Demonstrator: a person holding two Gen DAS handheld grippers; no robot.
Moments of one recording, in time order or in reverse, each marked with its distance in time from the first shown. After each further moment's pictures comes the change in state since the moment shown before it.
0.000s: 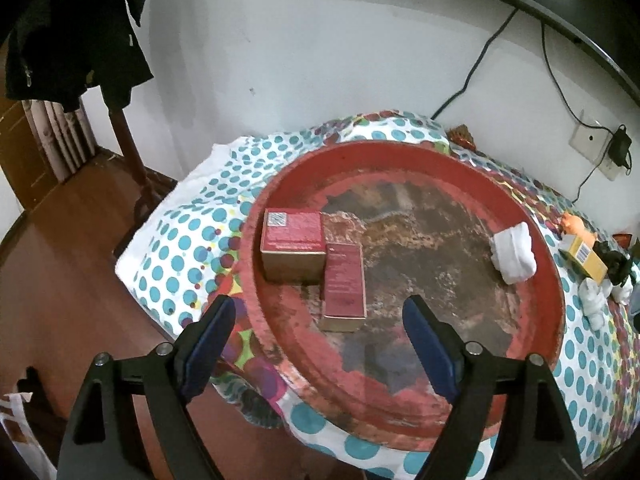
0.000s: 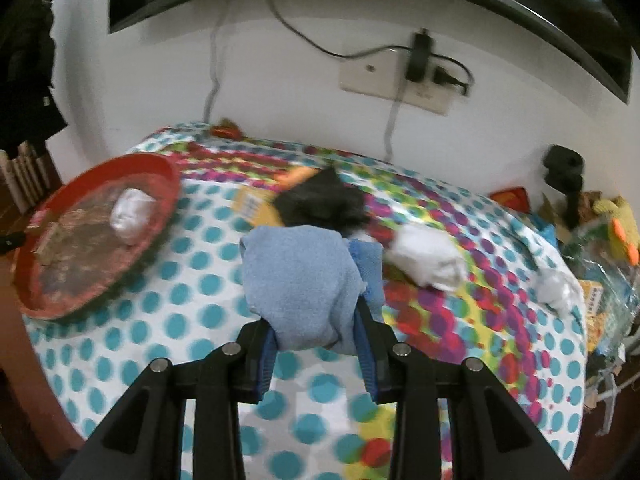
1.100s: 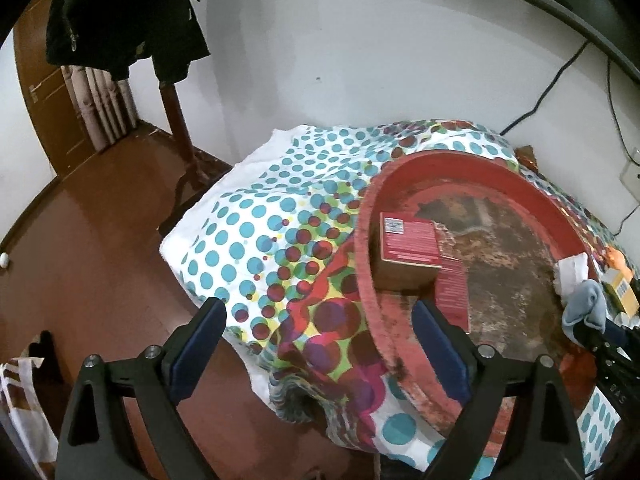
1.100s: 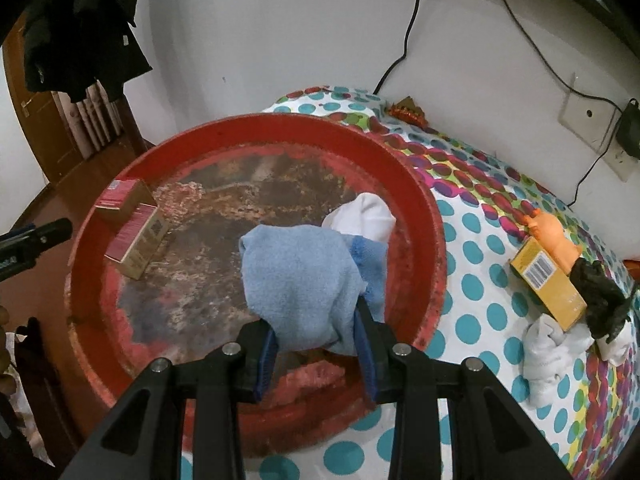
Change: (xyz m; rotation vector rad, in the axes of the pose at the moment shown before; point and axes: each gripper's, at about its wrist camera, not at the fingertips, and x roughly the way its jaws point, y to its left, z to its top) left arm 0.010 0.065 0.004 -0.120 0.035 0.124; right arm 0.064 0.223 0.040 -0.199 0.116 0.222
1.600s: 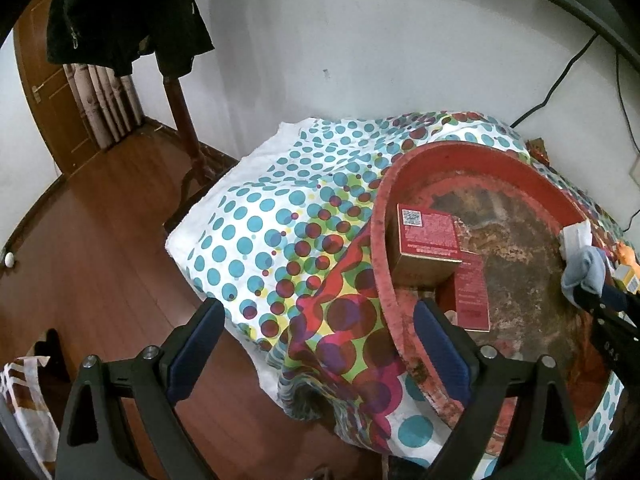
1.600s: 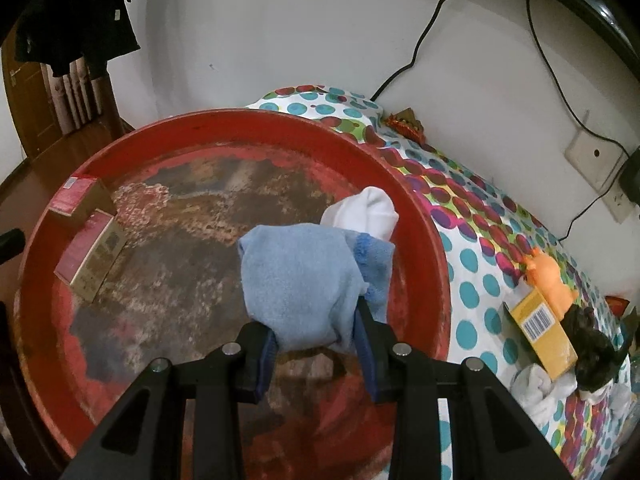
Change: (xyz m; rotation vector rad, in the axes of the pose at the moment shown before) left arm 0.010 0.002 0.000 0.008 0.023 0.030; right arm 0.035 0.014 0.026 -0.080 0.004 -0.116
